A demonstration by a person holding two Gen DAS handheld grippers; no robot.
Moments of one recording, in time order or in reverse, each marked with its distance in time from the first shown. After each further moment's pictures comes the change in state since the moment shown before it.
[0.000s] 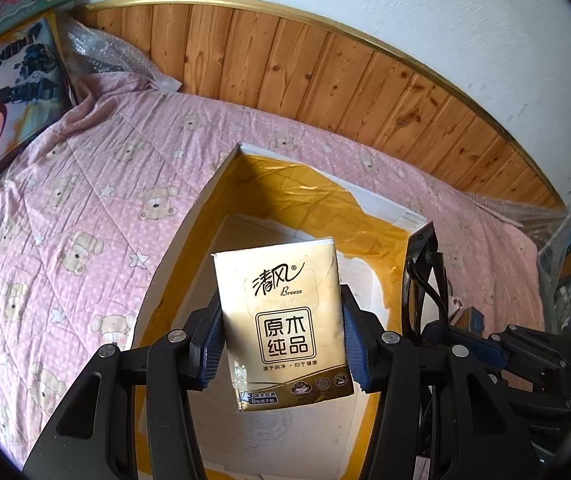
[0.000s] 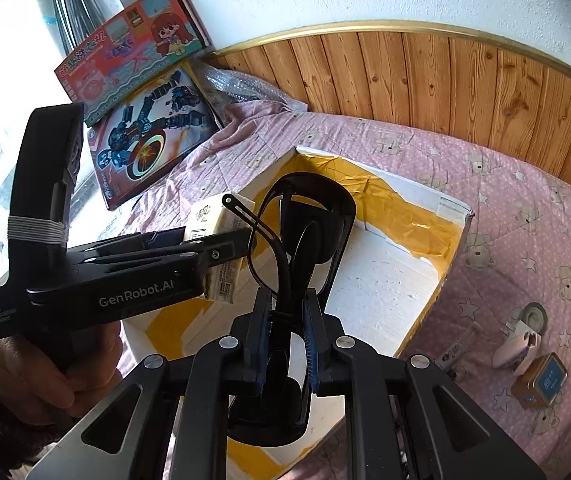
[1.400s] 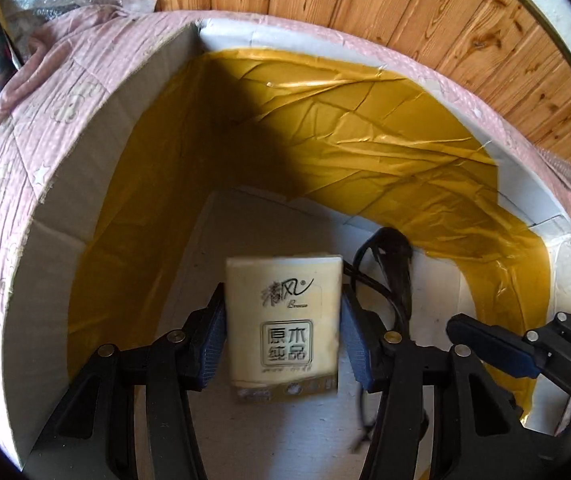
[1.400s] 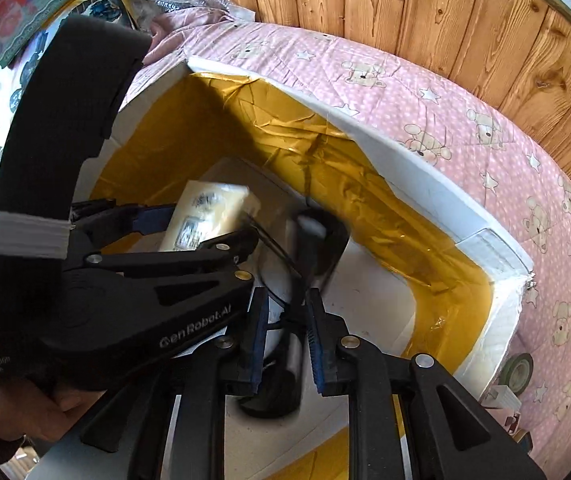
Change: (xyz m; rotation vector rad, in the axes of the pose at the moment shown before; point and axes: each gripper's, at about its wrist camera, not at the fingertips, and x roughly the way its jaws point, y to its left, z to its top) left arm 0.161 0.009 0.030 0.015 0.288 0.118; right arm 0.132 -0.052 0.043 -0.049 0.317 -0.197
